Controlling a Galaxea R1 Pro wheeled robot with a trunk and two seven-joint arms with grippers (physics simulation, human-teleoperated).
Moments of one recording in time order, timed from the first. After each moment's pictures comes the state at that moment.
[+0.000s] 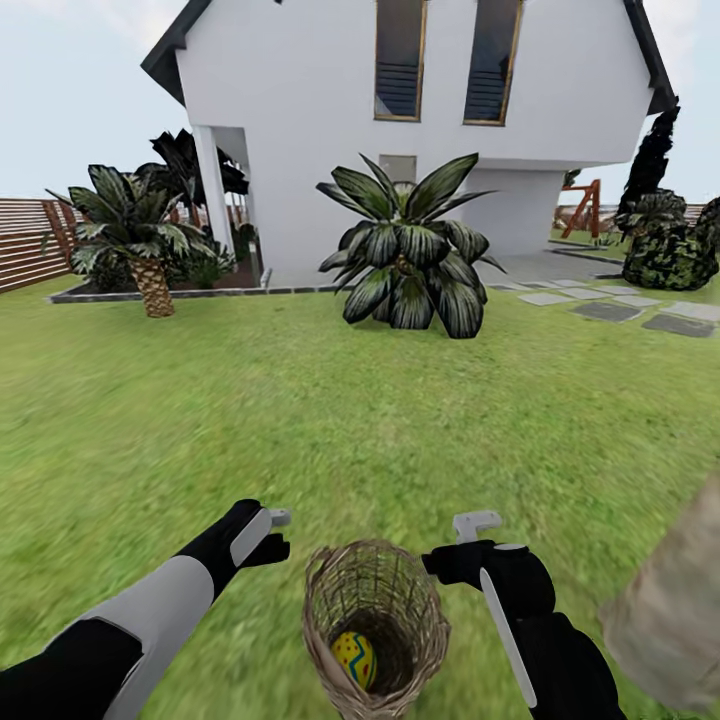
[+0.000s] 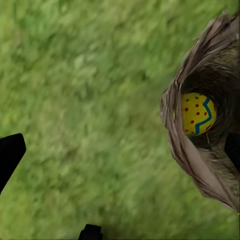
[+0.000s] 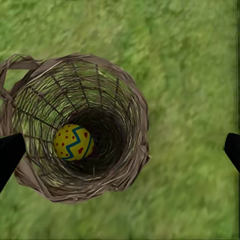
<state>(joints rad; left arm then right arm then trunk) -0.87 -0.03 -0.36 -0.37 0.67 0.73 0.45 -0.31 0.07 0.11 -1.53 0.09 1.04 0.07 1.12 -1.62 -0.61</state>
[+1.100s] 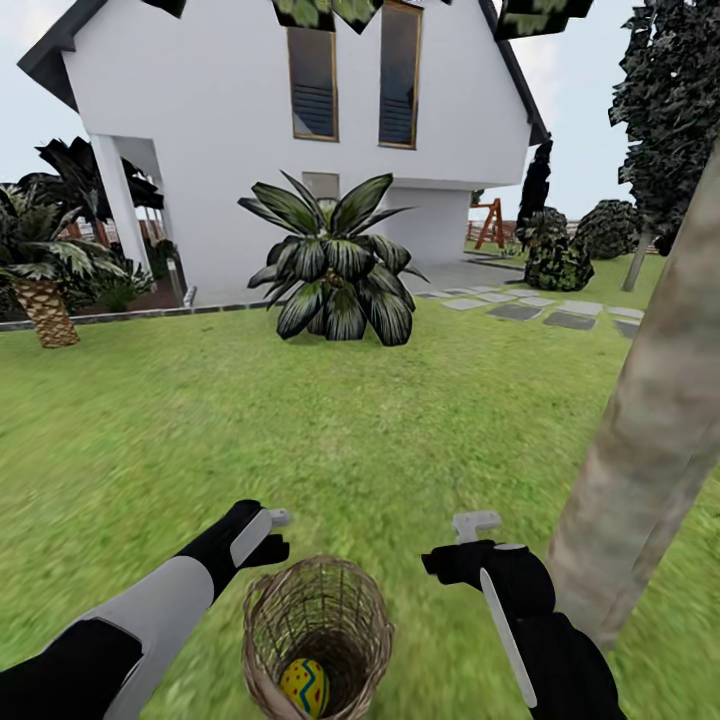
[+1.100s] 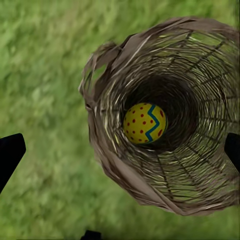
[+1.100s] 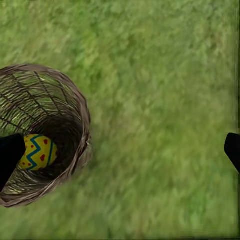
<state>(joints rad) -0.87 -0.03 -0.36 -0.37 0.66 0.73 0.45 -0.31 0.07 0.11 -1.53 0.09 1.04 0.07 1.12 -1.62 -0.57</state>
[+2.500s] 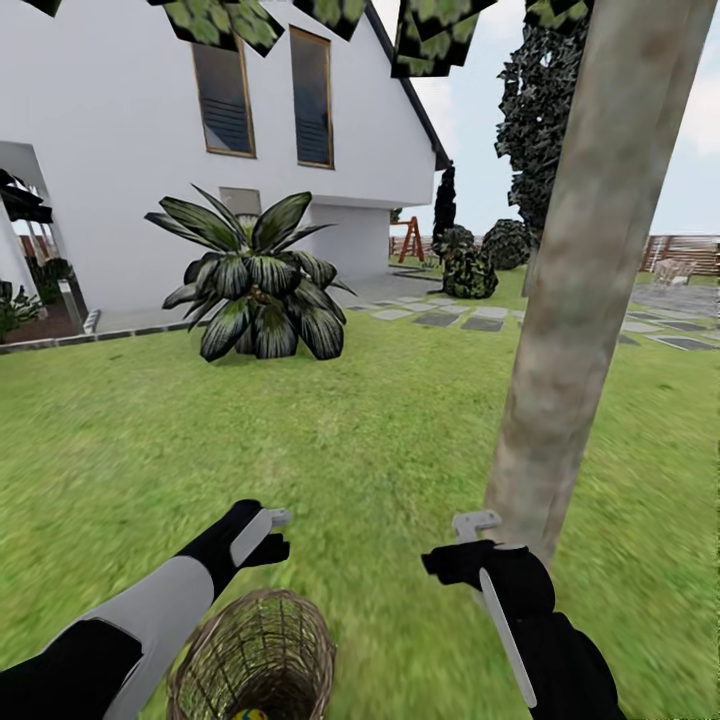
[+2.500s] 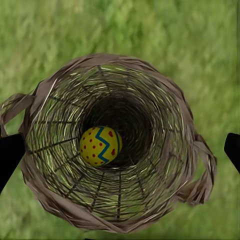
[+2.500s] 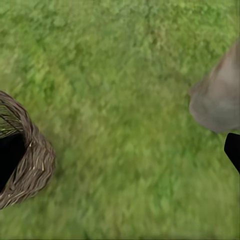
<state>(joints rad) -0.87 -0.03 -0.36 -0.37 0.66 0.73 0.45 -0.31 0.07 0.11 -1.53 0.09 1.04 0.07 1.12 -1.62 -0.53</state>
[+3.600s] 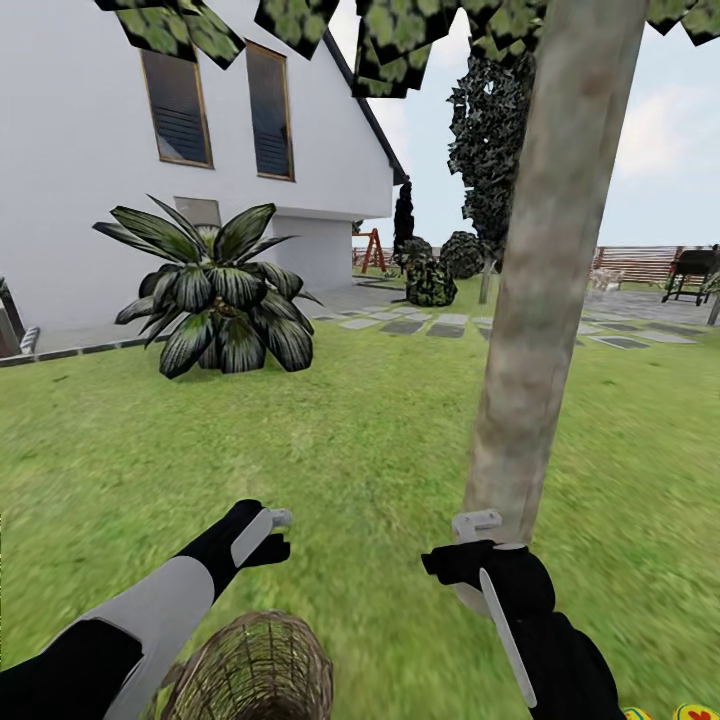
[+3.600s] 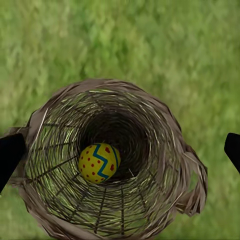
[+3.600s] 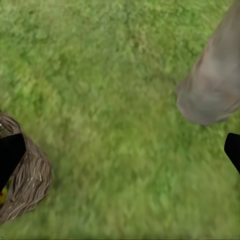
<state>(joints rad) -0.87 -0.03 -0.36 -0.37 0.66 0.73 0.45 -0.31 0.07 0.11 -1.53 0.09 1.04 0.07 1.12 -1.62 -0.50</state>
